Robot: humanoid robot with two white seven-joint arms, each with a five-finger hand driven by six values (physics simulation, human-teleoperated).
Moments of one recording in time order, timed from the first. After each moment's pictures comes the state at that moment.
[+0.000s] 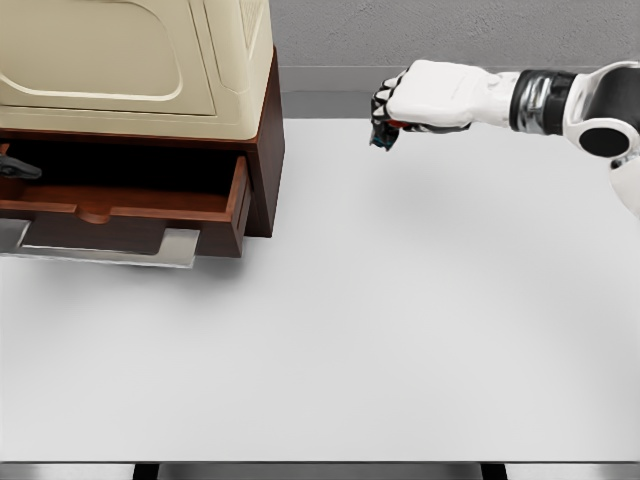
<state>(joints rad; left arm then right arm) -0.89 1.64 -1.04 -1.75 0.76 -0.51 -0.61 -0.94 -0.56 0.65 -1.40 0.60 -0.61 0.61</state>
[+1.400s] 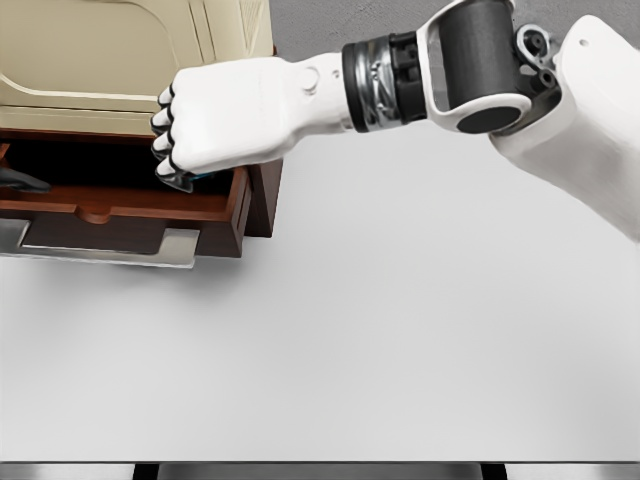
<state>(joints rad) -0.89 1.64 -1.08 -1.76 0.76 -0.53 -0.61 -1.27 -0.36 0.92 -1.67 0.42 -0.61 0.61</state>
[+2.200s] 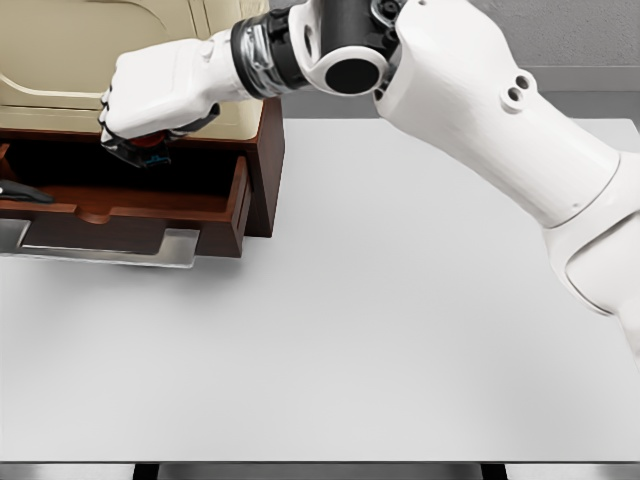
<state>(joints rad) -0.89 1.64 -1.10 -1.75 0.73 -0.55 -0.61 -1.37 -0.09 1.03 -1.21 0.44 -0.61 0.61</state>
